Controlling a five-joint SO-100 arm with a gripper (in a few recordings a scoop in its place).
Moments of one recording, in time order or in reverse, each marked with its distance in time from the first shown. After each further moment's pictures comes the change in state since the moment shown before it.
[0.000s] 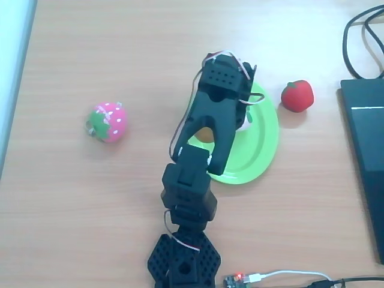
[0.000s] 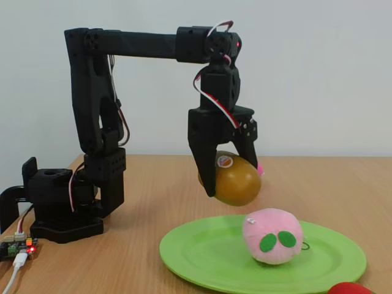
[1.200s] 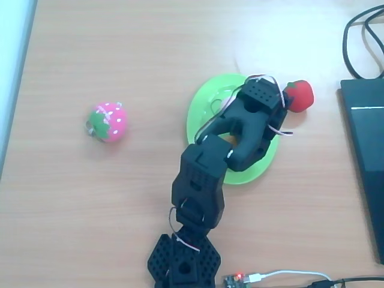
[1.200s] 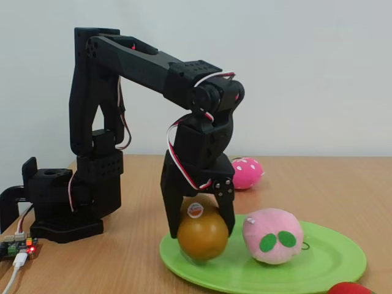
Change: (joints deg) arm 14.8 -12.7 3.9 -2.0 6.2
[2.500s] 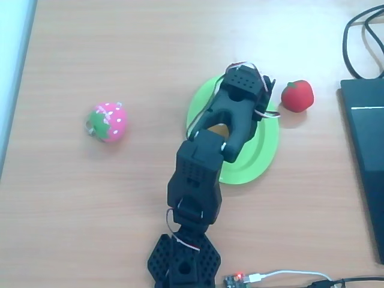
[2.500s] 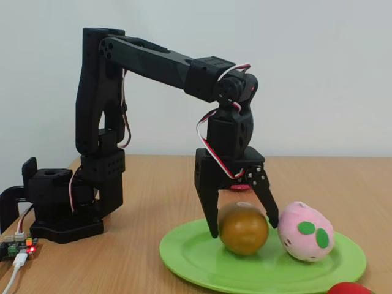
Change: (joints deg) arm -8.7 -1.2 -3.9 -7.5 8.3
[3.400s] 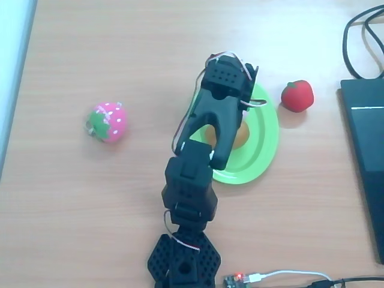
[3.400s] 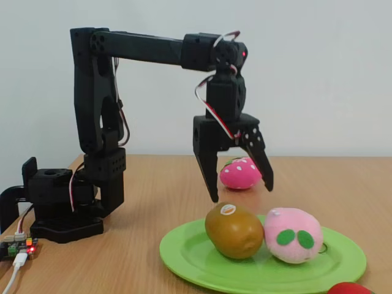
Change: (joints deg) arm -8.2 11.4 -0.2 8.9 4.7
